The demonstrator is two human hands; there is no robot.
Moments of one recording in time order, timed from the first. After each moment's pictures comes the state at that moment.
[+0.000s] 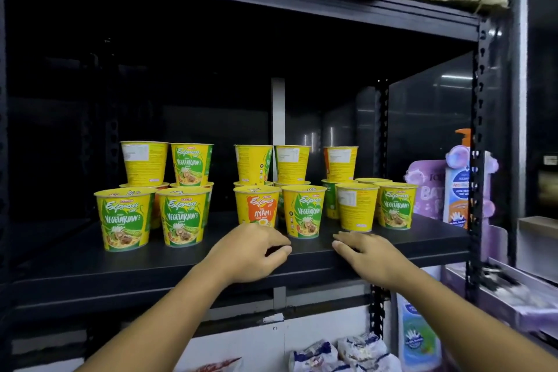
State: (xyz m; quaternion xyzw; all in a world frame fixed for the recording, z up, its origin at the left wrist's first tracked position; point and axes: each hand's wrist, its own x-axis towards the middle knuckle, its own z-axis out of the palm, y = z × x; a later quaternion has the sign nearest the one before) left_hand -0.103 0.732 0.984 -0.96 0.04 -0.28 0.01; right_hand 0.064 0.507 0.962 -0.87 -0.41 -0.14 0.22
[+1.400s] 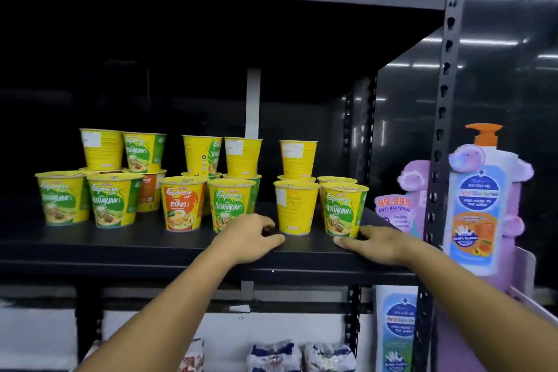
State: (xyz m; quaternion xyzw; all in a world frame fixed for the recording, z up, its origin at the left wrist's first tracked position) left_hand 0.050 0.602 0.987 -0.94 -0.24 -0.22 -0.11; right_hand 0.257 0.391 1.000 -0.88 -0.43 0.05 0.18
